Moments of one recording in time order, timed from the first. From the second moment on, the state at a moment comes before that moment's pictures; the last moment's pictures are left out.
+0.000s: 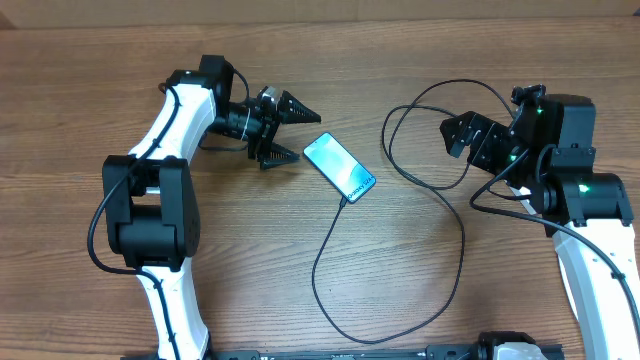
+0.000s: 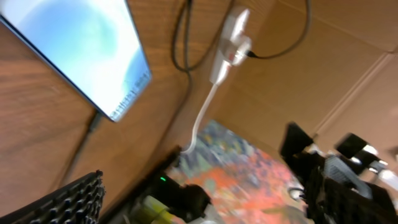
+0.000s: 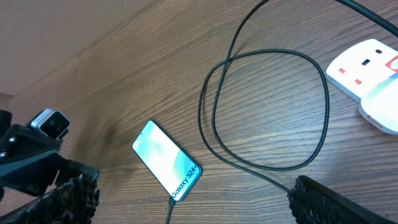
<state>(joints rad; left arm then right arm) -0.08 2.18 1.69 -1.09 1.14 -0.41 -0.01 1.22 1.14 -0.73 -0.30 0.44</state>
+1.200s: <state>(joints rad) -0.57 2.27 2.11 -1.21 -0.18 -1.18 -0.01 1.22 1.14 -0.73 -0.30 0.44</state>
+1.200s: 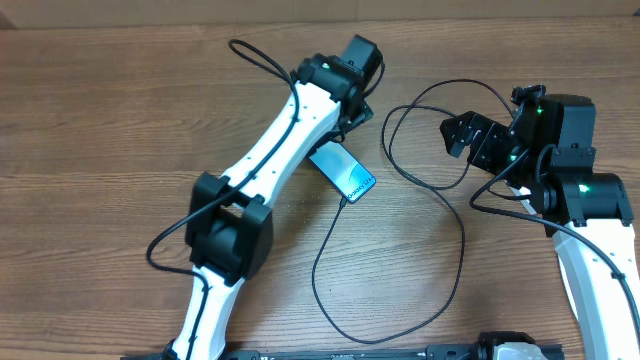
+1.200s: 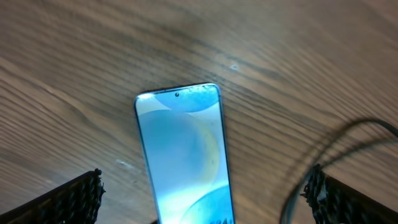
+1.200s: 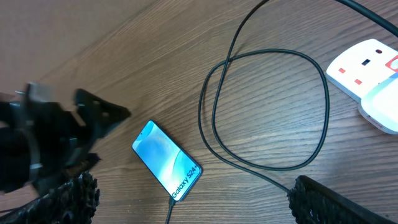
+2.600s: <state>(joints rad) -0.57 2.46 2.11 -1.21 0.01 -1.17 -0.01 1.22 1.14 -0.73 -0.30 0.44</state>
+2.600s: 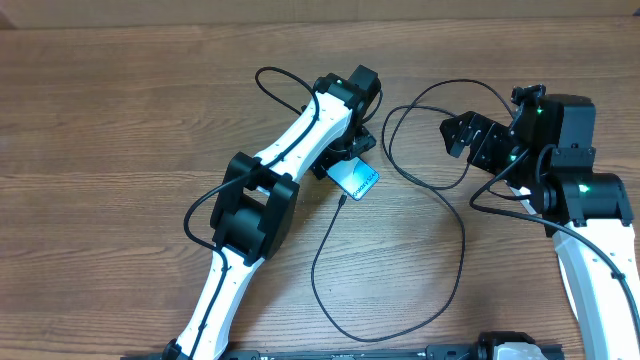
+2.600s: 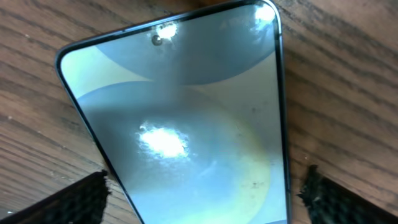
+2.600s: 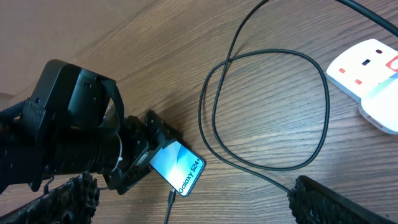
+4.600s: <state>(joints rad) -0.24 2.44 2.05 -1.25 -0.02 -0.16 -0.01 1.22 1.14 -0.73 -0.30 0.44</state>
